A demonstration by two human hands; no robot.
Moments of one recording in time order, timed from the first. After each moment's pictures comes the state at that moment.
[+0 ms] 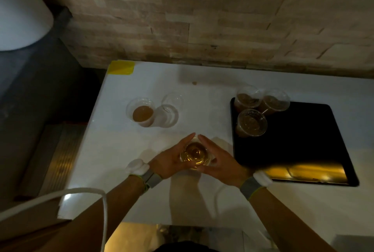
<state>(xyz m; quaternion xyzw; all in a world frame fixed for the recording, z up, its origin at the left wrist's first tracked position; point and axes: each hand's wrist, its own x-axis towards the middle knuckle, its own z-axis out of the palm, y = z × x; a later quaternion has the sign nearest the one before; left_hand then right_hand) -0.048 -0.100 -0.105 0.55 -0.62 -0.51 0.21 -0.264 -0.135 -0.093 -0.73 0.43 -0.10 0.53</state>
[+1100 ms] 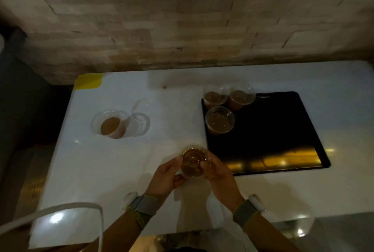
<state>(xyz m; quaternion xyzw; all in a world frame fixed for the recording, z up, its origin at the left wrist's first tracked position) -0.146 -0.078 -0.090 0.58 -0.25 -0.68 0.38 -0.323 -0.092 -0.104 -0.49 0.52 -0.35 0.61</state>
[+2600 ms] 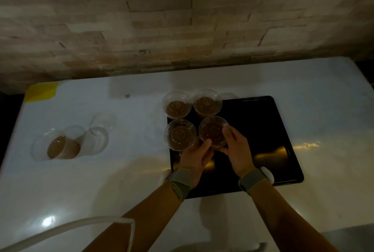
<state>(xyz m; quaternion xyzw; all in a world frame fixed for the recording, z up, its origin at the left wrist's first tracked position) -0.329 -0.208 -0.097 0.47 -0.10 -0.75 0.45 -0.460 -0.234 -0.105 -0.32 0.59 -0.44 0.60</state>
